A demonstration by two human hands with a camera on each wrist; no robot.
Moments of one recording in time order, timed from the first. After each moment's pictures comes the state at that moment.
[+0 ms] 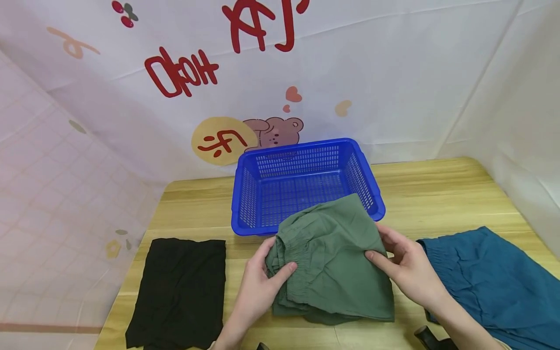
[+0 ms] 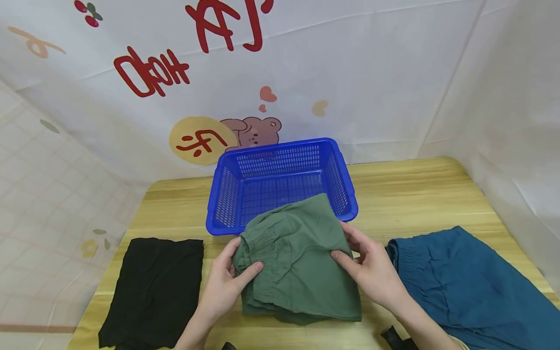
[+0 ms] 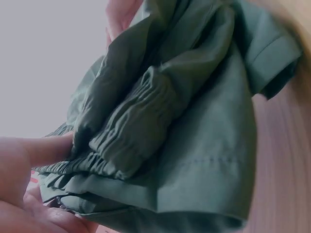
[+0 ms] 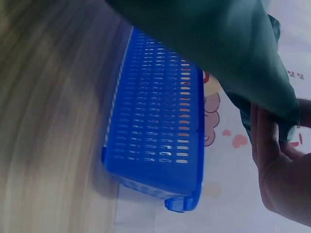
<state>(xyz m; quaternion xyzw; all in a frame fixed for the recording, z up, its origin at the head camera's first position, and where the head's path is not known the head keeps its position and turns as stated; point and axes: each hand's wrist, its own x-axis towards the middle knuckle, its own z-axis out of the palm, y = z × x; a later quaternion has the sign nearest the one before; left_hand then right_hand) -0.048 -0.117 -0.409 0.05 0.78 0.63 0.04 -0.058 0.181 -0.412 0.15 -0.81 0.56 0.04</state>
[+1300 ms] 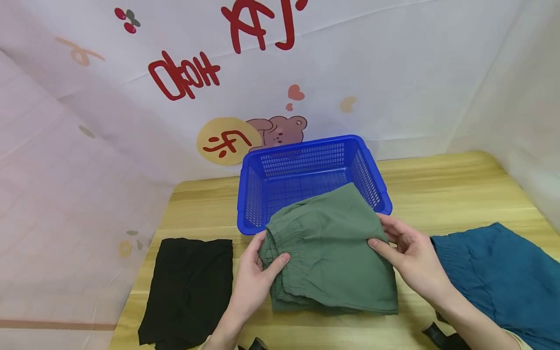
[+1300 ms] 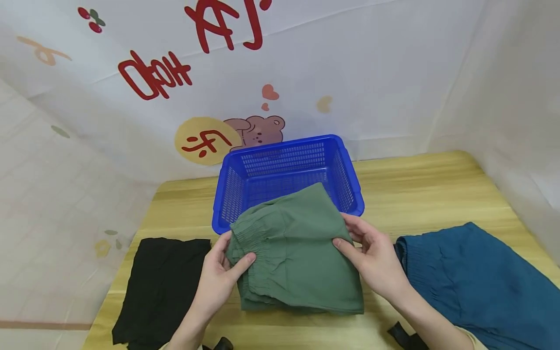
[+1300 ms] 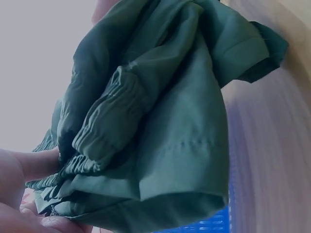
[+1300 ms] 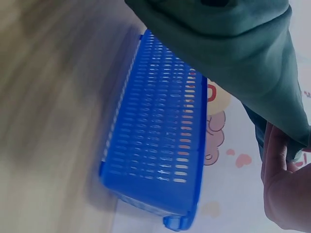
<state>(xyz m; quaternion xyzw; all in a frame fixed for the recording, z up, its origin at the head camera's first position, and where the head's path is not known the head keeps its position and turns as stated) -0.053 -0.130 -0.403 0.05 0.75 0.66 0.01 -0.066 0.174 -0.406 0.10 -0.81 0.58 0.05</state>
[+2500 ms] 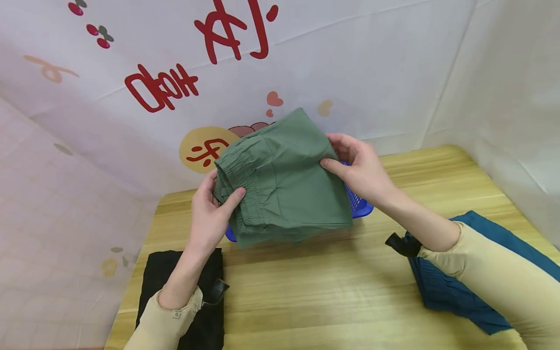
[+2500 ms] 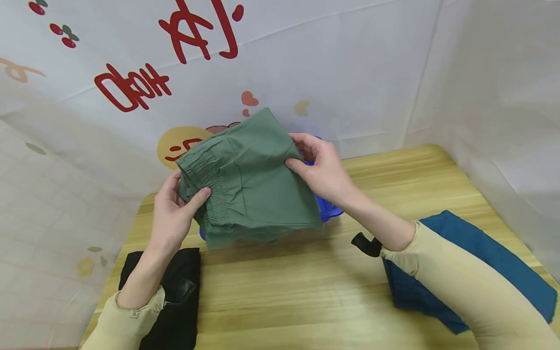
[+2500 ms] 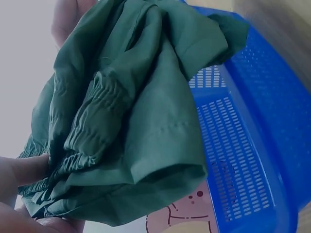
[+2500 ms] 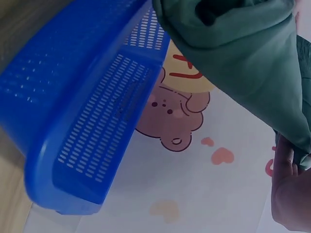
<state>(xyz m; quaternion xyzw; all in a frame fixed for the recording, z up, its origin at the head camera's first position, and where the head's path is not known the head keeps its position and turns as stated) -0.138 -0.150 -0.314 0.09 0.79 0.60 -0.09 -0.172 0.149 -0.303 0.13 -0.80 0.59 0.04</state>
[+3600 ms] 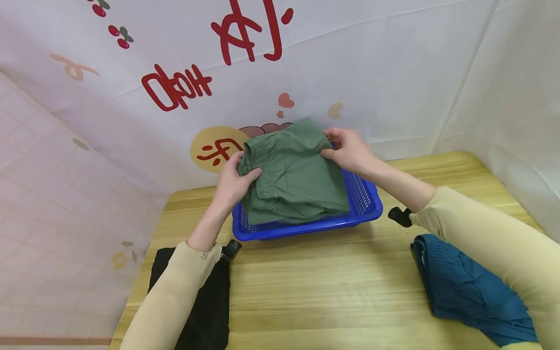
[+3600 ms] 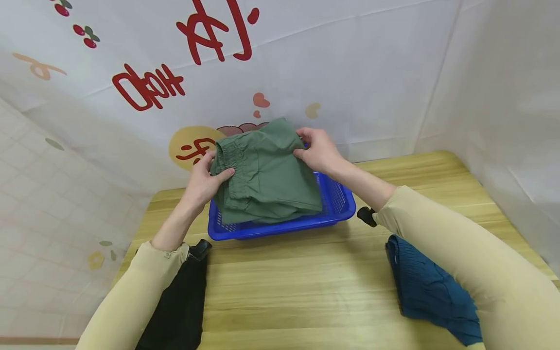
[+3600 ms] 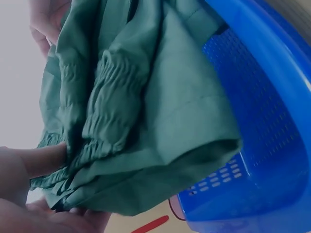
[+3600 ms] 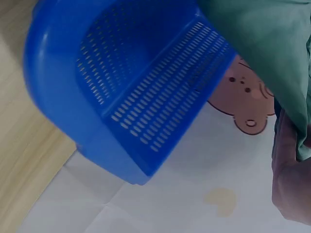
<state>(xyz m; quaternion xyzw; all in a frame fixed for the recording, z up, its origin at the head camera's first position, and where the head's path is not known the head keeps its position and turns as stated) -0.216 -0.152 -0.319 0.02 0.88 0.47 0.00 -0.248 0.135 -0.316 0.11 -0.85 0.51 -0.04</state>
